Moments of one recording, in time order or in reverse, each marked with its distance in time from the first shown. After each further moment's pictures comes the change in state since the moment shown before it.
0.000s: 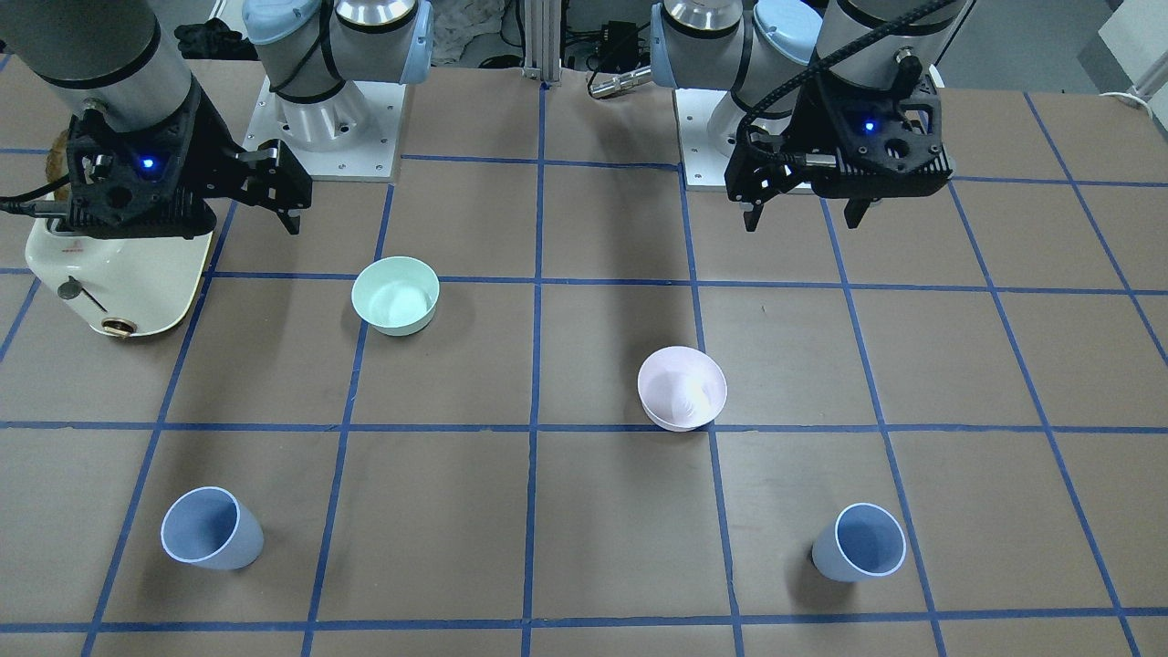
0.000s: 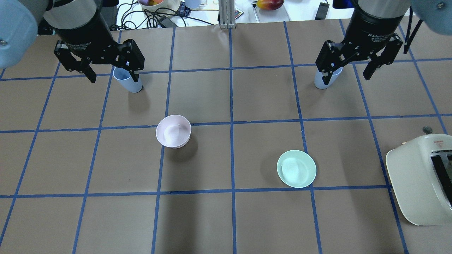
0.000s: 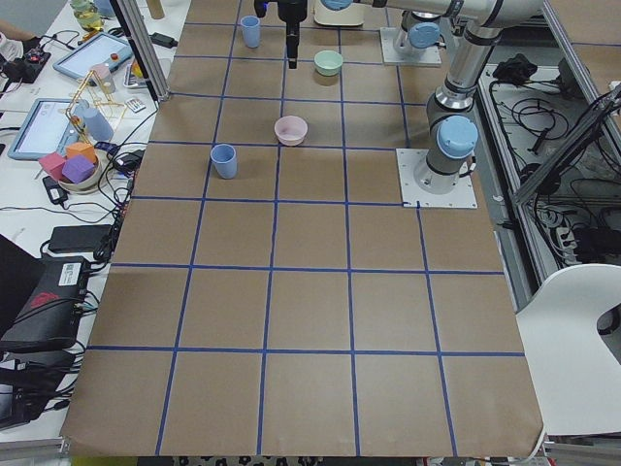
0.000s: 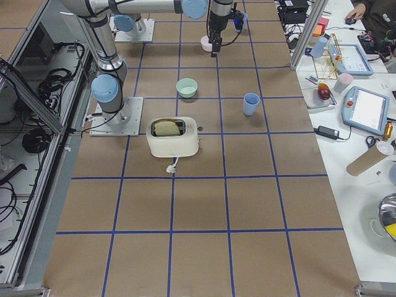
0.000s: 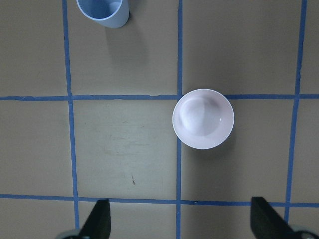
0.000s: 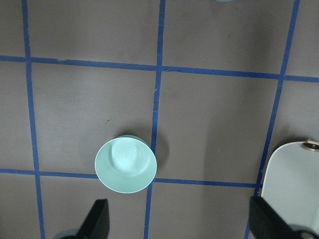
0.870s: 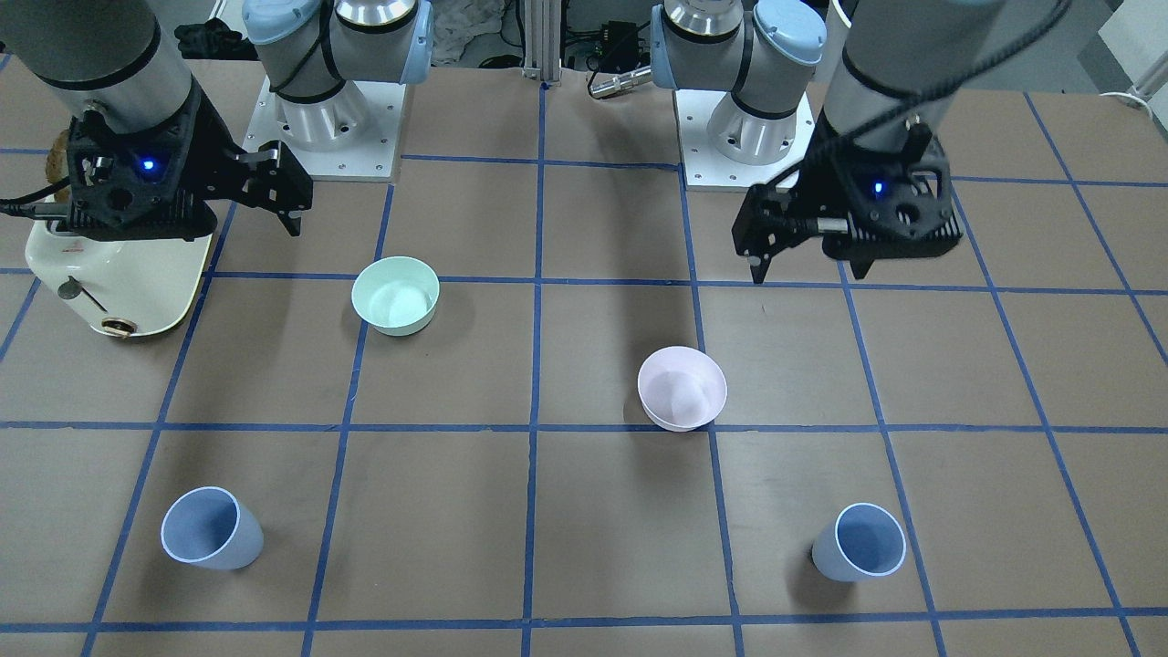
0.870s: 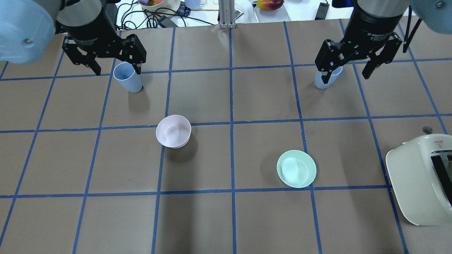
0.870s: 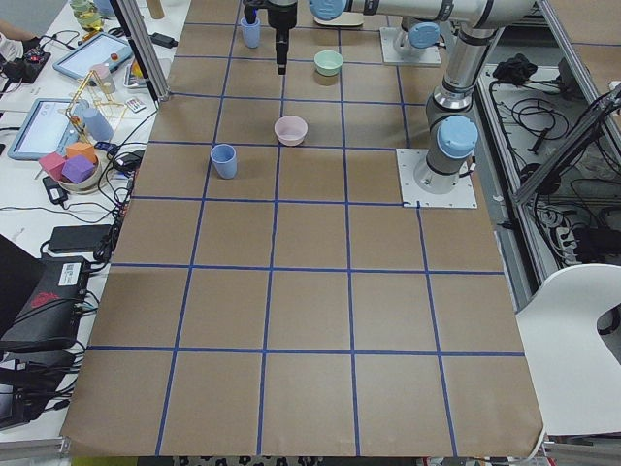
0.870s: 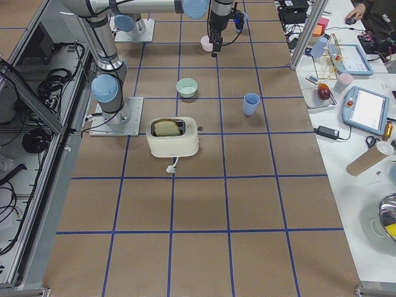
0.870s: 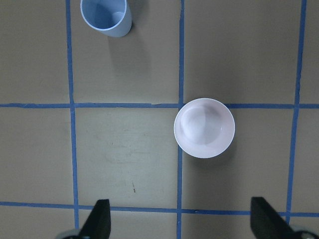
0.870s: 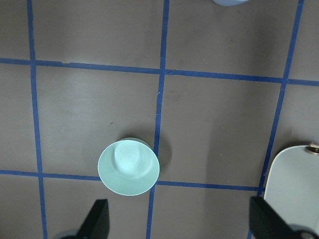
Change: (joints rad) left arm 0.020 -0.103 -0.014 0.170 0.000 0.005; right arm 0.001 0.005 -0.003 -0.002 0.001 -0.001
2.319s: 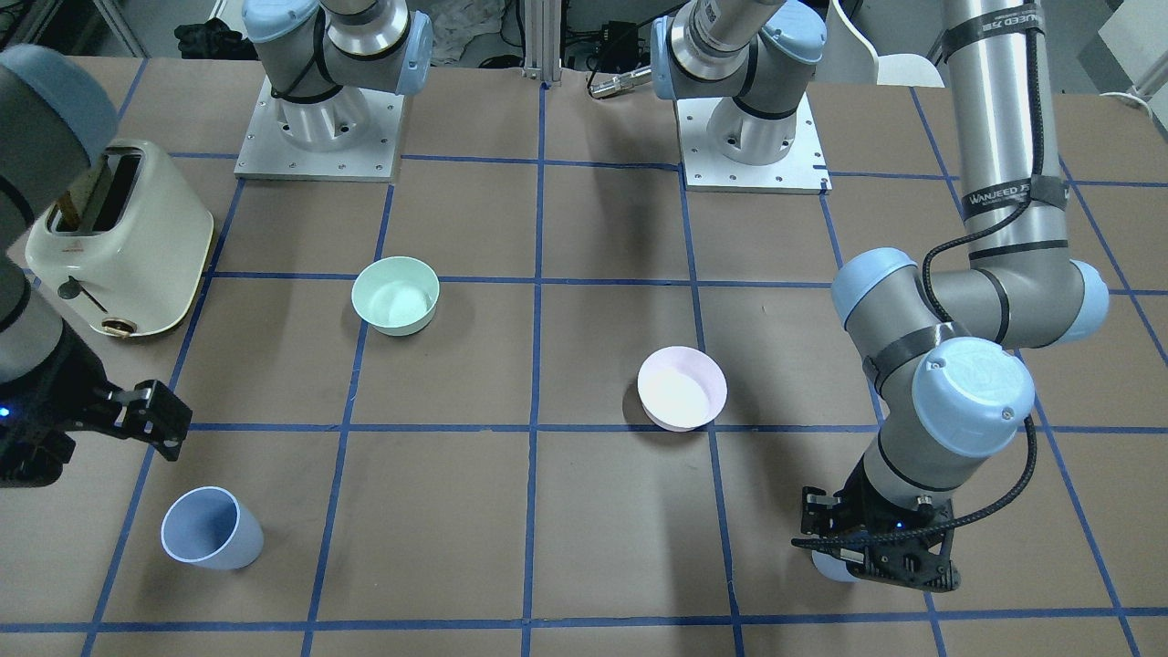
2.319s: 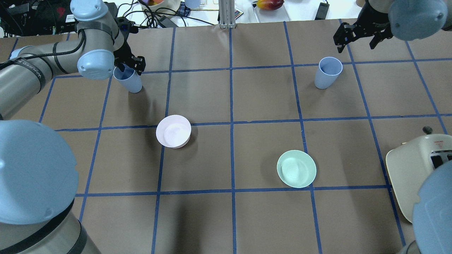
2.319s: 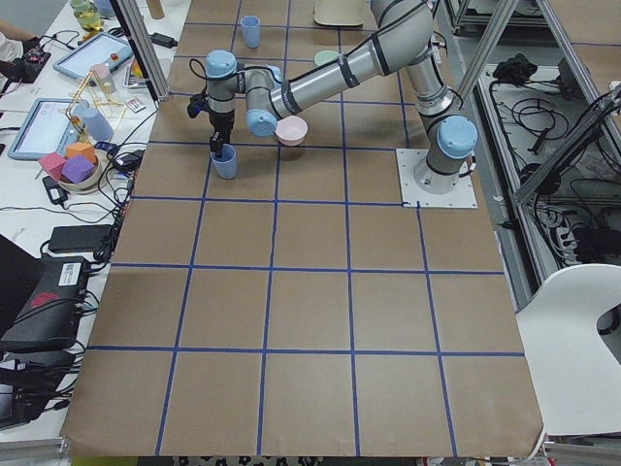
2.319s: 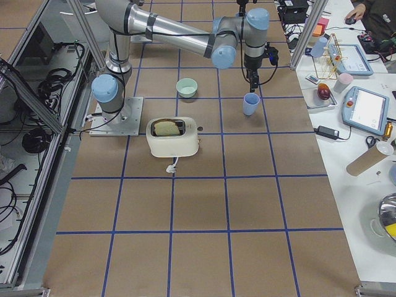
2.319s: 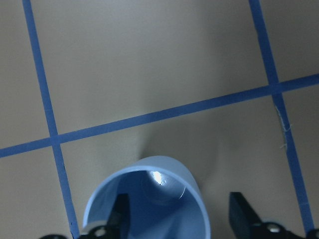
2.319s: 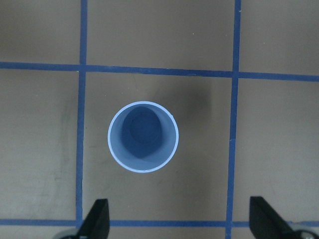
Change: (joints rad) left arm 0.142 -0.442 -0.009 0.569 -0.008 0.395; right arm -0.151 0.301 -0.010 -0.554 -0.014 -0.118
